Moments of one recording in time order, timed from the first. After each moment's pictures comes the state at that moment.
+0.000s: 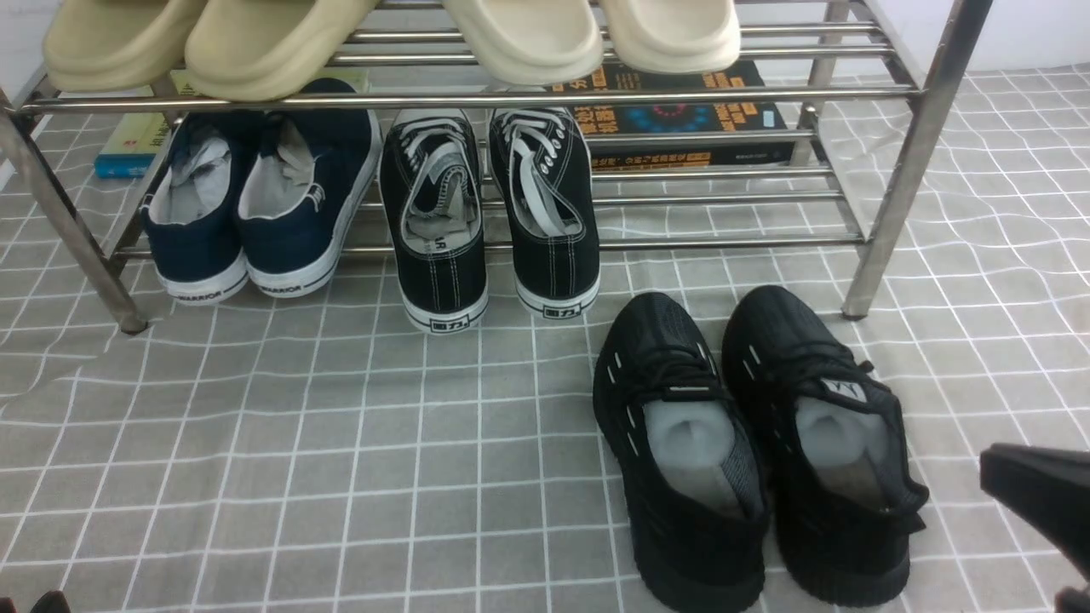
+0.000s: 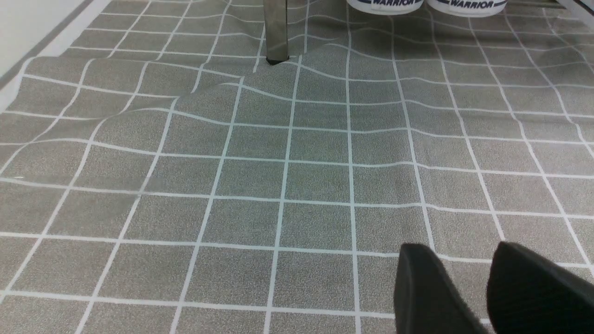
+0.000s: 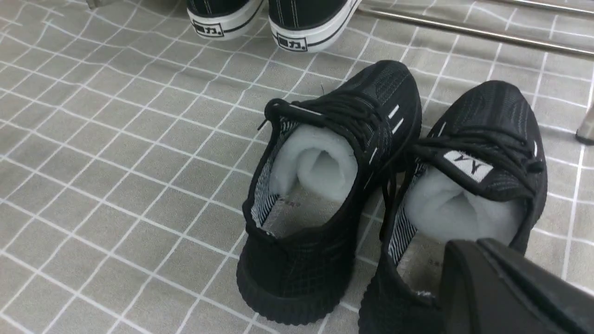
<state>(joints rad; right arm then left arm) 0.59 0.60 -0.39 -0.04 0.30 0.22 0.00 -0.01 0.03 0.15 0.37 -0.17</state>
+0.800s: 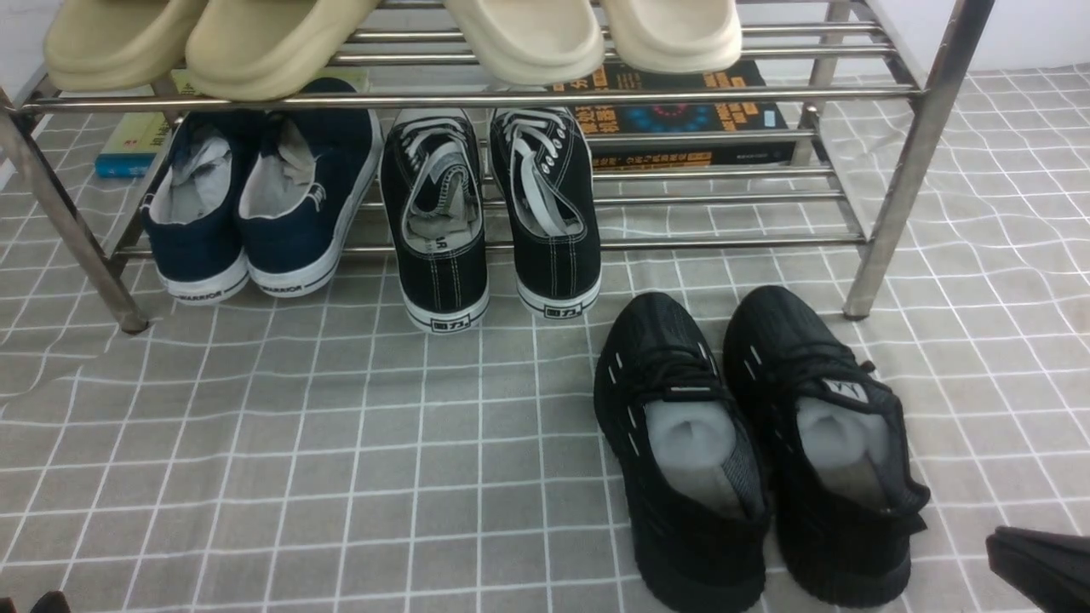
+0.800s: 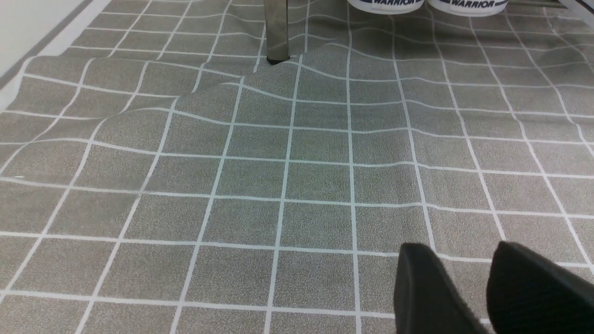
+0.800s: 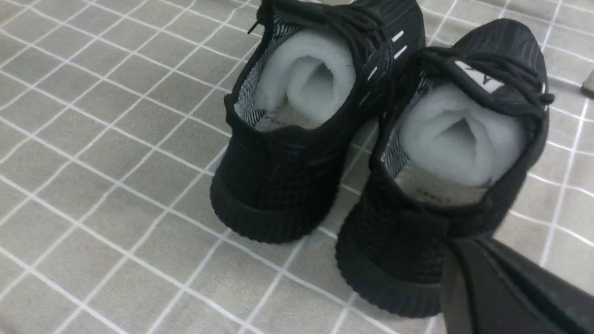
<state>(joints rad) 0.54 0.47 -0.23 0.02 0.30 0.03 0.00 -0.01 0.03 0.15 0.37 -0.17</state>
